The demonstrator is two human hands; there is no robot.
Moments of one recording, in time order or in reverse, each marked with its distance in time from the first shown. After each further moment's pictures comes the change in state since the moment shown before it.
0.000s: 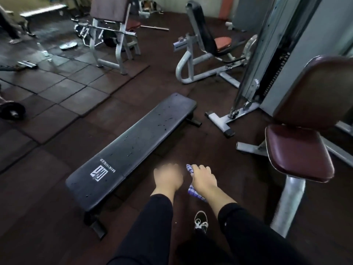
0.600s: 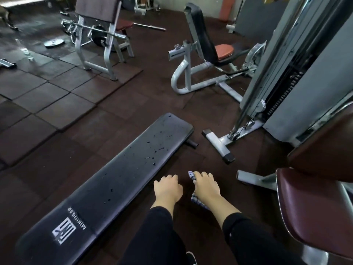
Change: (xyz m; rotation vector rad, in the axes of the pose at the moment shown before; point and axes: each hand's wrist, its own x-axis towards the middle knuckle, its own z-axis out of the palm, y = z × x) left_hand 0.281 0.041 -0.087 -0.079 -0.121 -0.008; right_hand 0.287 0.046 -0.097 -0.054 -0.049 0.009
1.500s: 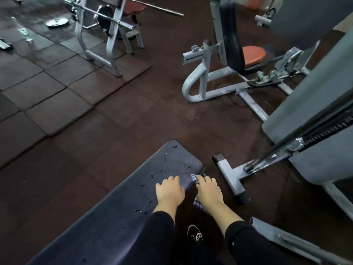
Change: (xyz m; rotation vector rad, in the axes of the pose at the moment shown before) left_hand 0.344 0.005 -0.145 -0.098 -0.068 -0.098; right_hand 0.365 0.002 -0.100 -0.021 -0.055 -0.052
